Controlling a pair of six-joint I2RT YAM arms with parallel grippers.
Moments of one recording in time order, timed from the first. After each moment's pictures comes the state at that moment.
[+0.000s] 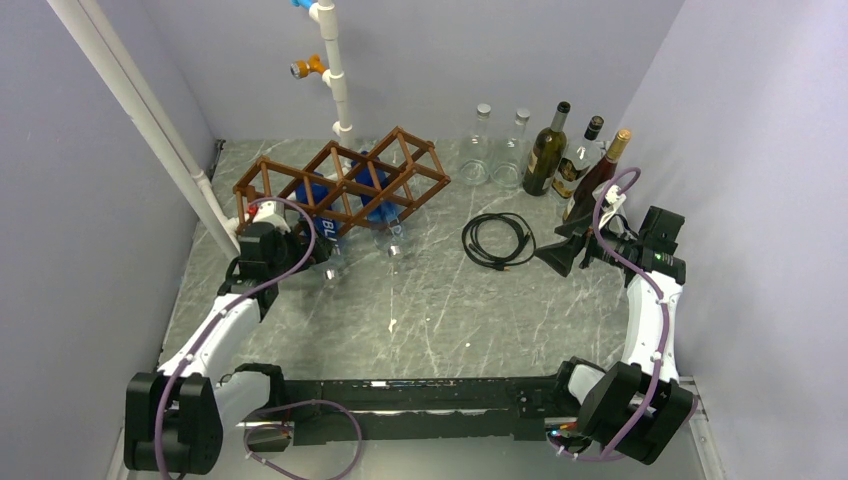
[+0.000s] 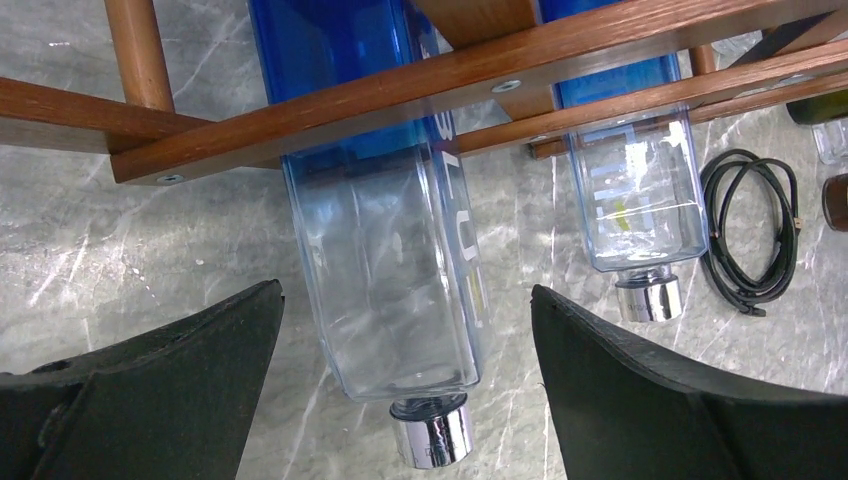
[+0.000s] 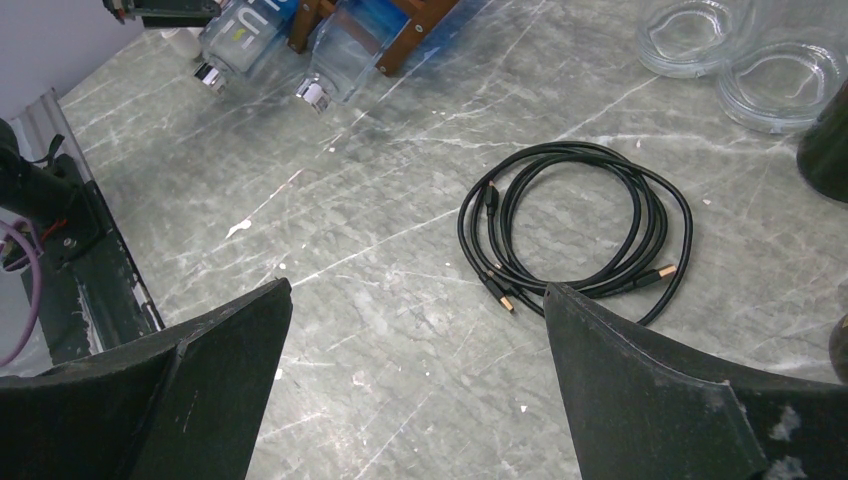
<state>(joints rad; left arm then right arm) -0.08 1.02 0.52 -0.01 0.15 -0.49 -0.45 1.05 0.86 -0.63 -1.26 -0.53</state>
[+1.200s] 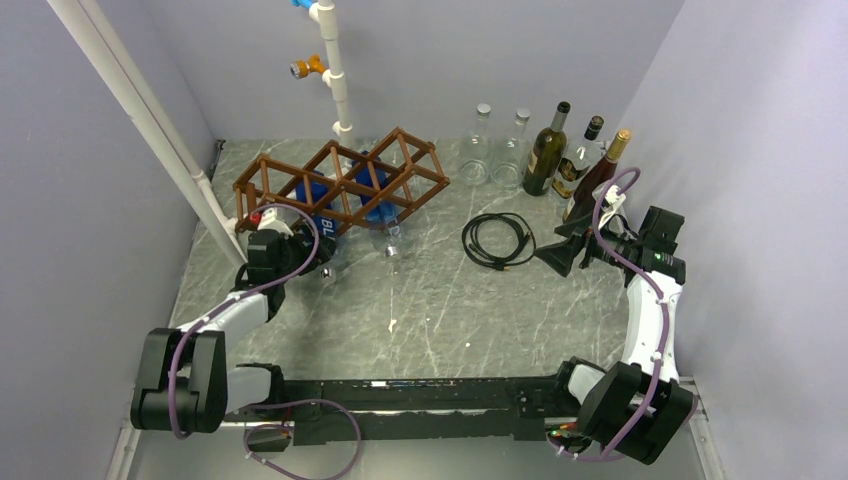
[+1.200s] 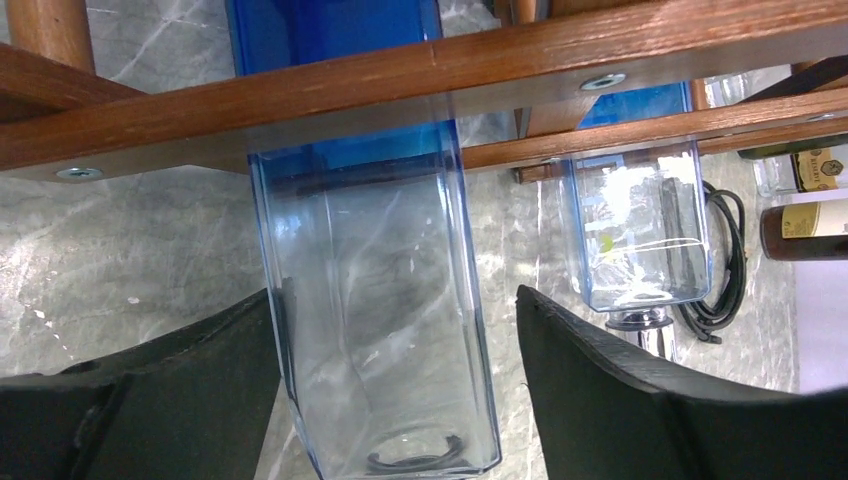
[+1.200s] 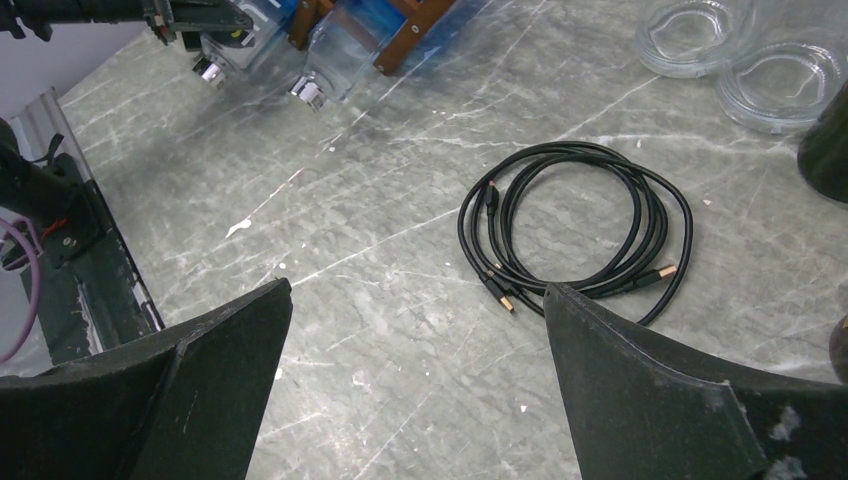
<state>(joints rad) -0.06 1.21 0.40 0.36 0.22 -0.62 -0.45 1.05 0.86 -0.63 -1.26 -0.53</state>
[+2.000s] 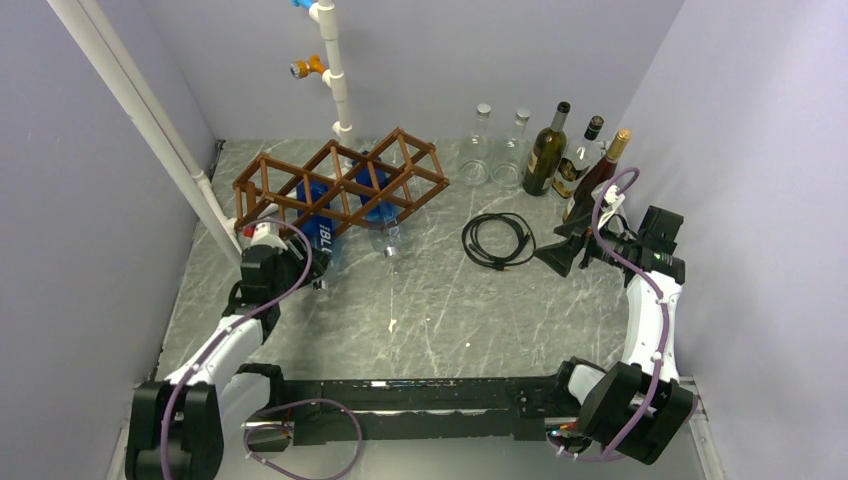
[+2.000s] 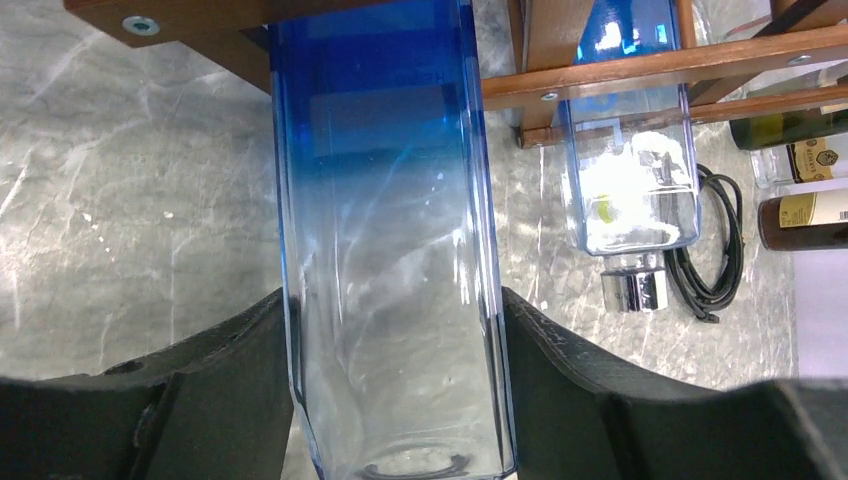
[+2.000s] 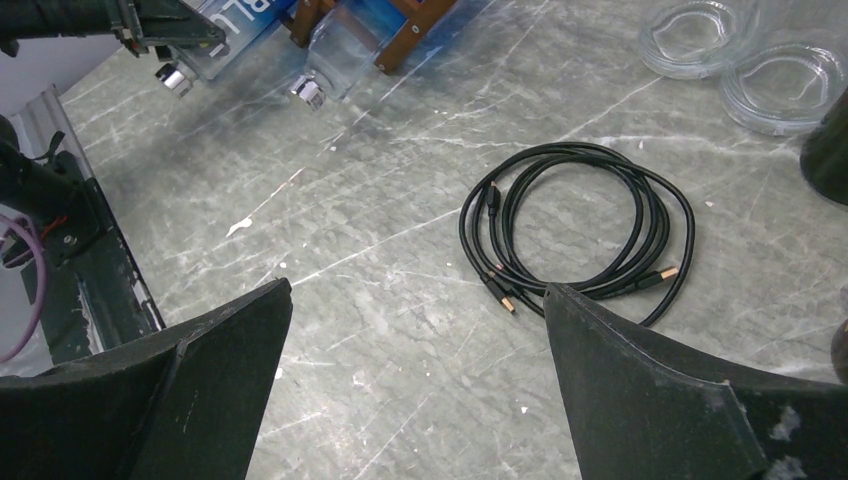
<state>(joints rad) -0.06 1.00 0.31 0.24 0.19 -0.62 -0.45 1.05 0.86 -0.63 -1.26 -0.53</state>
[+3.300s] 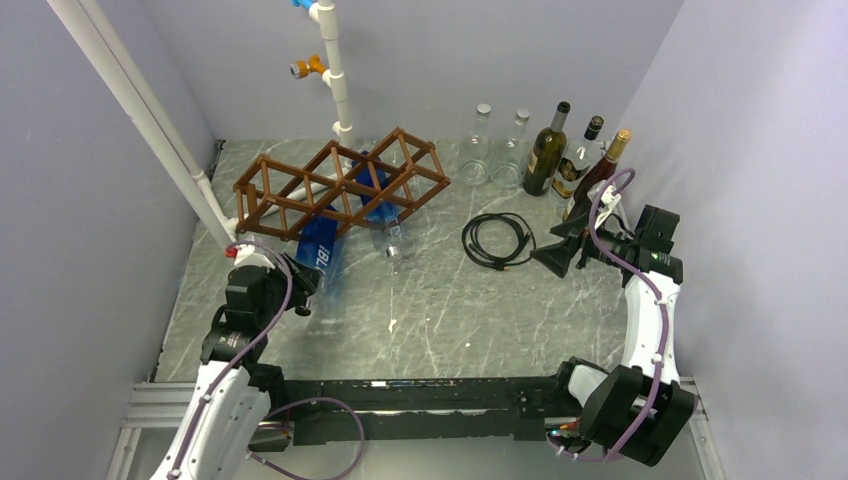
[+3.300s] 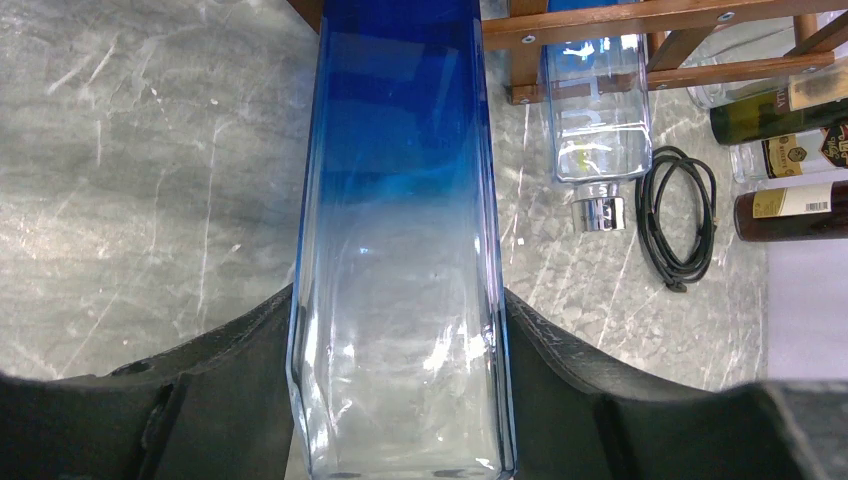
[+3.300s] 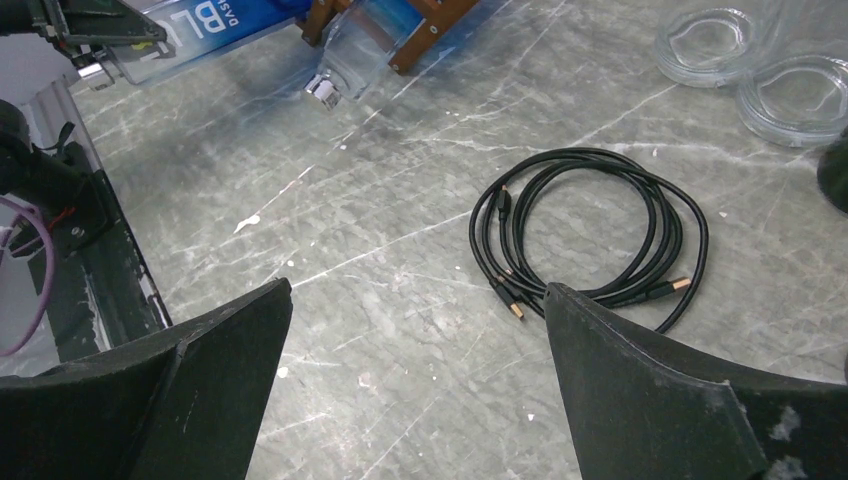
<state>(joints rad) -0.11 0.49 0.35 -0.32 0.08 -0.69 -0.42 1.05 0.86 -0.63 -1.26 -0.53</state>
